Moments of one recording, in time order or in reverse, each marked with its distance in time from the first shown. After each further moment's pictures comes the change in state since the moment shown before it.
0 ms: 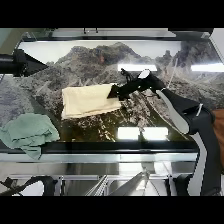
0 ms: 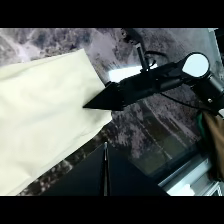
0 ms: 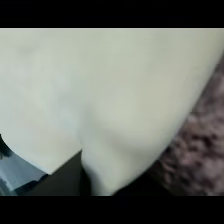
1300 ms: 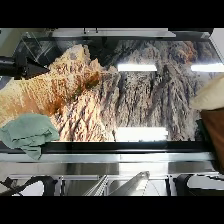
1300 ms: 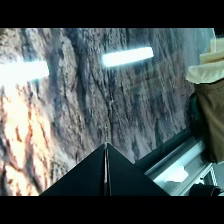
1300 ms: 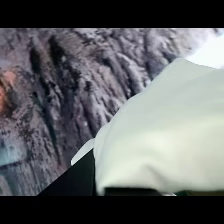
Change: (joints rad) left arm 0.000 0.000 0.000 0.000 -0.072 0.001; right arm -1.059 0.662 0.161 -0.523 0.379 0.370
